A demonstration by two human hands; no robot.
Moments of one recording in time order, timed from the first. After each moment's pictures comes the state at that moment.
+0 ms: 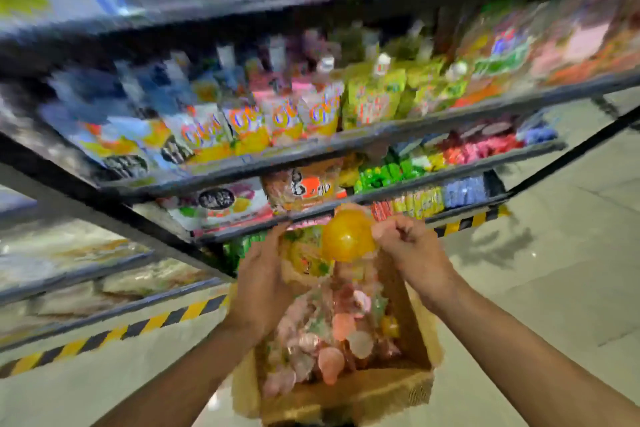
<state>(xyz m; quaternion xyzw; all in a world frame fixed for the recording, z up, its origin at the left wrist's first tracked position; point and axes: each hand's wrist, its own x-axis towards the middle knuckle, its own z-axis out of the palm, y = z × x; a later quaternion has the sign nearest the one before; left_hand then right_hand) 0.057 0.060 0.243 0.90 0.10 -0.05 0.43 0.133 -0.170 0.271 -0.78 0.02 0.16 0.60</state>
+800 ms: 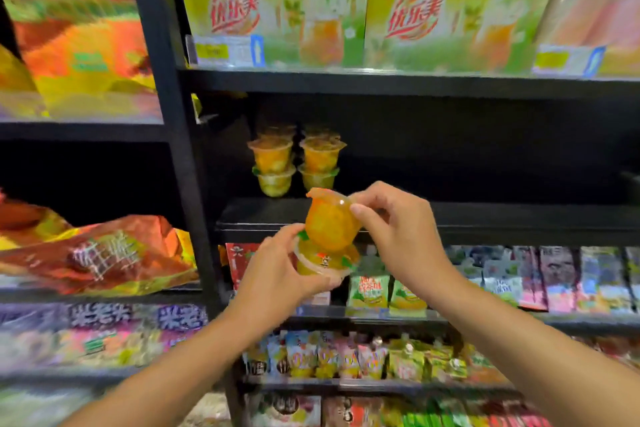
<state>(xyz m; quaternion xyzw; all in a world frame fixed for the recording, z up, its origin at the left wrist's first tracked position) 0.072 0.121 0.735 0.85 0.05 0.25 0.46 0.164 -0.054 0.795 -0.74 -0.42 -0.19 0.48</state>
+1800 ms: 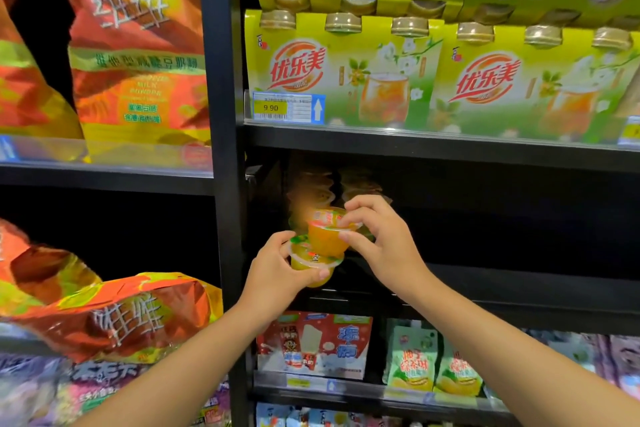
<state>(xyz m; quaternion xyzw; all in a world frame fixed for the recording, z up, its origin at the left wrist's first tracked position) 0.130 0.227 0.769 0.78 0.13 0.29 0.53 0.243 0.063 0.815 -0.73 -0.49 -0.18 0.44</state>
